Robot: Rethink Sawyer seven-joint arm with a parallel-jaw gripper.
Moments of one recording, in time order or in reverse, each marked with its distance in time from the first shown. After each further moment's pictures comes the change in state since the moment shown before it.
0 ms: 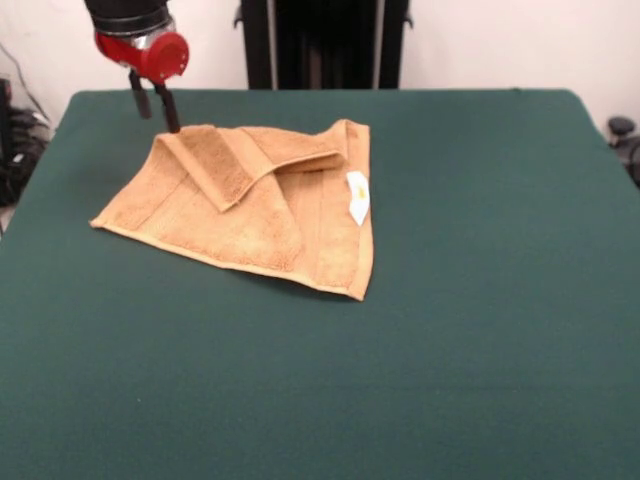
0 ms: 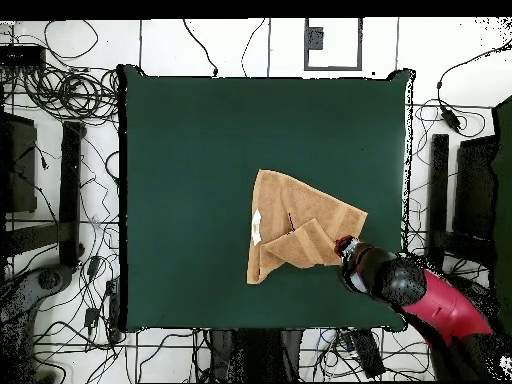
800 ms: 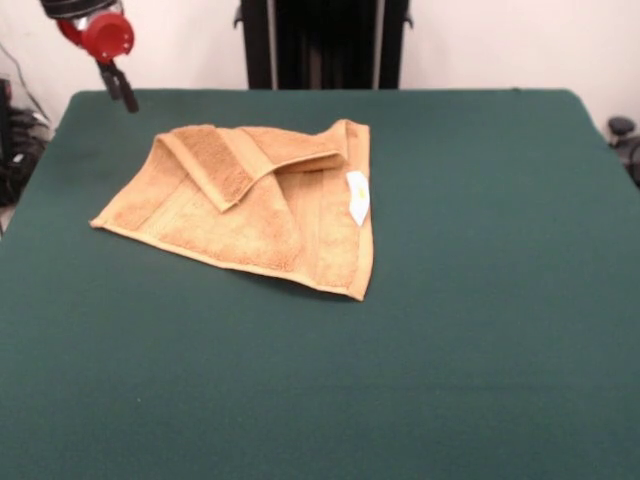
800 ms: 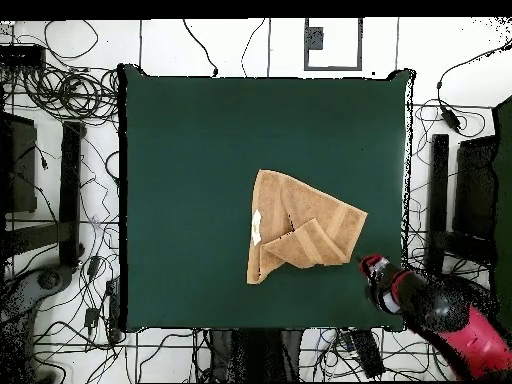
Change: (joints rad) arm -0.245 -0.001 0.104 0.056 0.001 0.045 0.000
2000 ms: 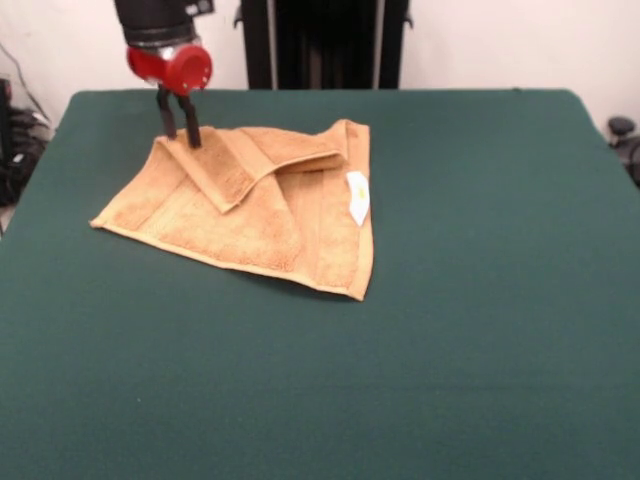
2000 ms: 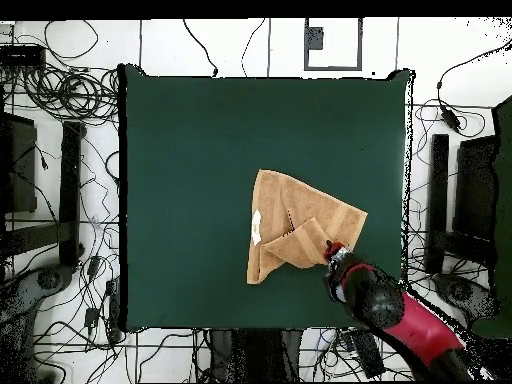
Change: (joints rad) arm 0.160 0.070 -0.044 0.099 -0.003 -0.415 0.000
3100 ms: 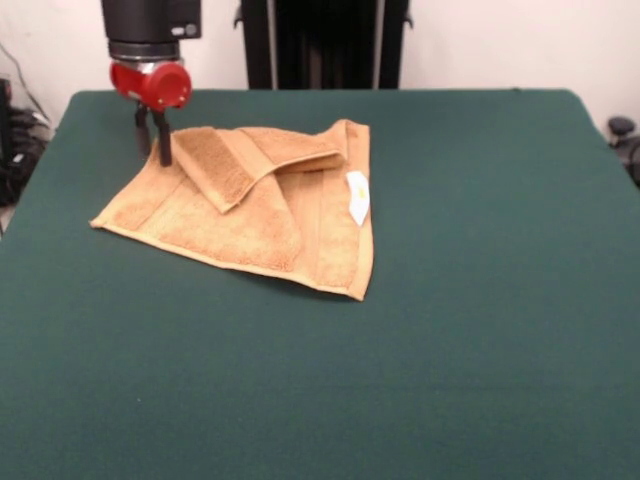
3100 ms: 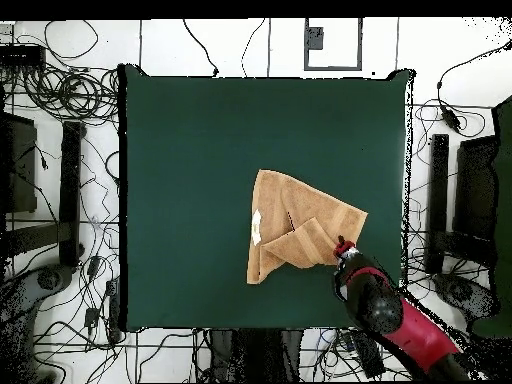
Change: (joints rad) arm -0.063 0.055 -0.013 -0.002 0.005 -0.137 0.000
